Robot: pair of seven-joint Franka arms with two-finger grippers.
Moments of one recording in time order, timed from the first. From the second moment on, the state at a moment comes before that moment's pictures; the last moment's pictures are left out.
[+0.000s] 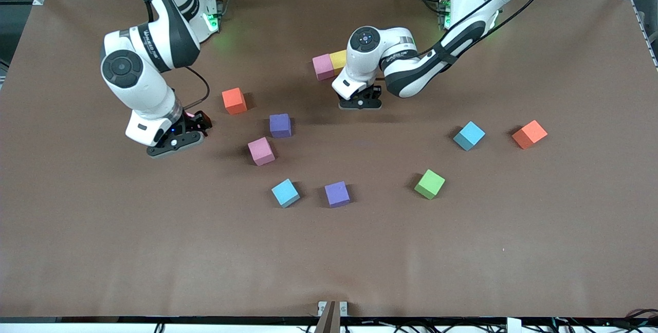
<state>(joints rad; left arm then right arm) -0.01 0.62 -0.90 -2.15 0.68 2.41 -1.33 0.11 0.07 0.17 -2.18 -0.12 2.23 -0.06</state>
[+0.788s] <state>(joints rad) -0.01 0.63 -0.90 -2.18 0.72 2.43 -1.35 -0.03 0.00 0.16 -2.40 0.05 2.31 -0.64</state>
